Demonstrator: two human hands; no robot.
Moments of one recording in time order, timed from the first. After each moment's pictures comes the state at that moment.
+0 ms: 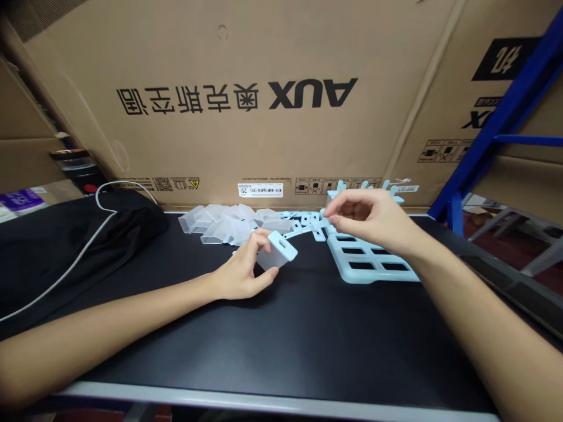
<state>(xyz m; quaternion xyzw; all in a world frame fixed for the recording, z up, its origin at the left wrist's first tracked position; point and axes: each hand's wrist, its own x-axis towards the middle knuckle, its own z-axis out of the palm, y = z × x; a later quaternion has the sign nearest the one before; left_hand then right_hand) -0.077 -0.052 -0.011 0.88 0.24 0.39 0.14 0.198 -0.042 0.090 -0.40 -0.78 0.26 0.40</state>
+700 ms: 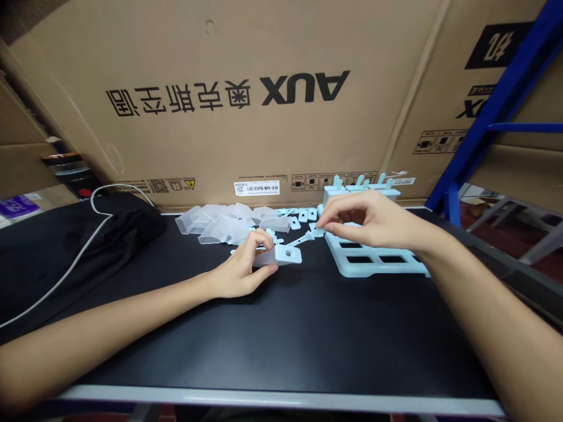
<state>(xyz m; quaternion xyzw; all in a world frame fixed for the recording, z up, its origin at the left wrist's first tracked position) -0.078 -0.052 -0.011 0.88 0.24 0.36 0.20 0.210 -0.043 0.099 -0.31 -0.89 0.19 0.27</state>
